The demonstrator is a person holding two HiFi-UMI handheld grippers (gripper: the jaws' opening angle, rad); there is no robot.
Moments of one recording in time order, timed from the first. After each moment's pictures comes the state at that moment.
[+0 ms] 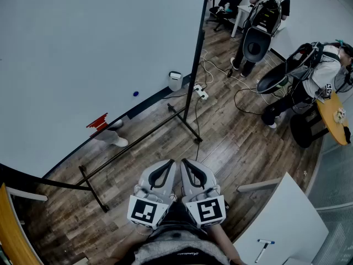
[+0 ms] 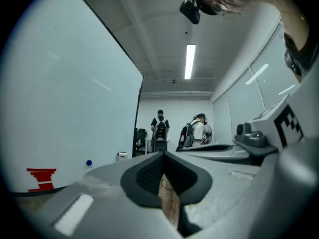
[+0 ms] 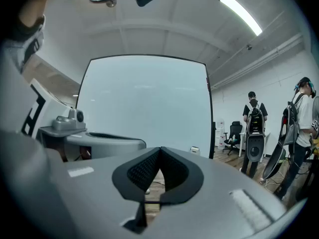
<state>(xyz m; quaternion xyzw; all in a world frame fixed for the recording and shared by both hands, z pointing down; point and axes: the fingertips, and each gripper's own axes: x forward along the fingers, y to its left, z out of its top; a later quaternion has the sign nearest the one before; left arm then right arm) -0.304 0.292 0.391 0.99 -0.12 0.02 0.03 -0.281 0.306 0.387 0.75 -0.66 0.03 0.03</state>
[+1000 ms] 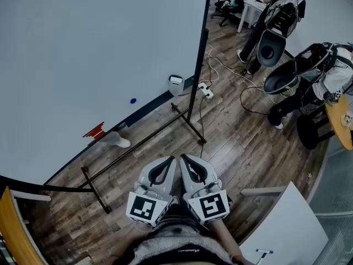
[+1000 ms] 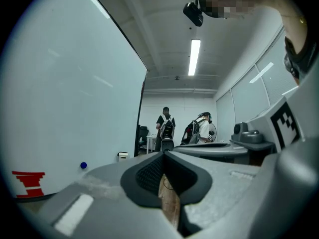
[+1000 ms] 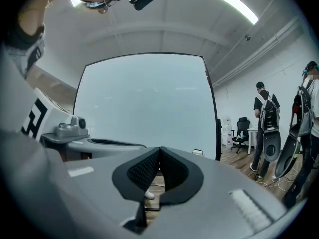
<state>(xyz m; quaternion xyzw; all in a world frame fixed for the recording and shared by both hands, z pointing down) -0.241 0.239 0.401 0.99 -0.13 0.03 0.04 -0.221 0.251 0.394 0.73 -0.68 0.04 0.02</state>
